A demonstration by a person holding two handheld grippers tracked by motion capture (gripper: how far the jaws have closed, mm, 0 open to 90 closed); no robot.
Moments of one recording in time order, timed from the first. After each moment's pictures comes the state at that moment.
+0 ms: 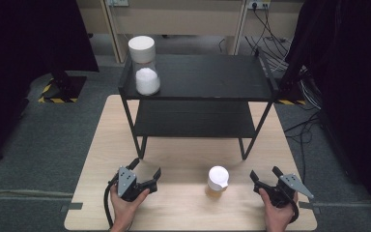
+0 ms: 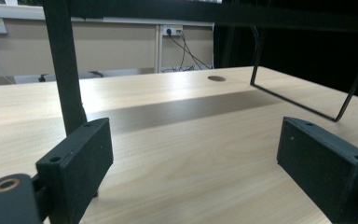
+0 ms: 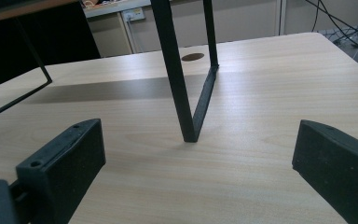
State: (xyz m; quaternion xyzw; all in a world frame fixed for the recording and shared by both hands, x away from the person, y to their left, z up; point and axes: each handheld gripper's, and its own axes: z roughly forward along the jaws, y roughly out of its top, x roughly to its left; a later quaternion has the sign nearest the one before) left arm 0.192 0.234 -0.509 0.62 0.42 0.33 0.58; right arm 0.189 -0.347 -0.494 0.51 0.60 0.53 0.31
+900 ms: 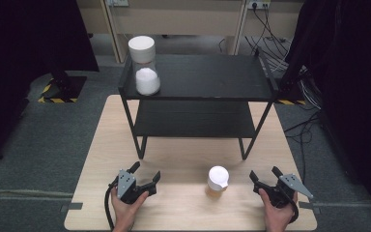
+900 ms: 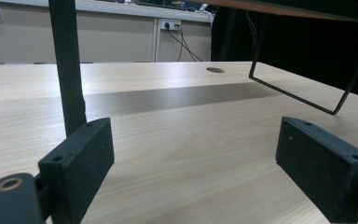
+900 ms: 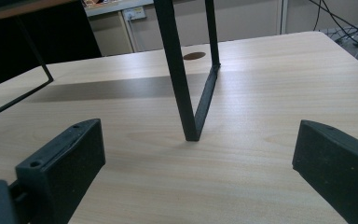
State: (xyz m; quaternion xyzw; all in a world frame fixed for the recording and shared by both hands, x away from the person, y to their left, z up) left arm 0.192 0.240 -0.523 0.61 0.43 0.31 0.59; right arm 0.189 -0.347 -0.494 0.51 0.60 0.53 0.31
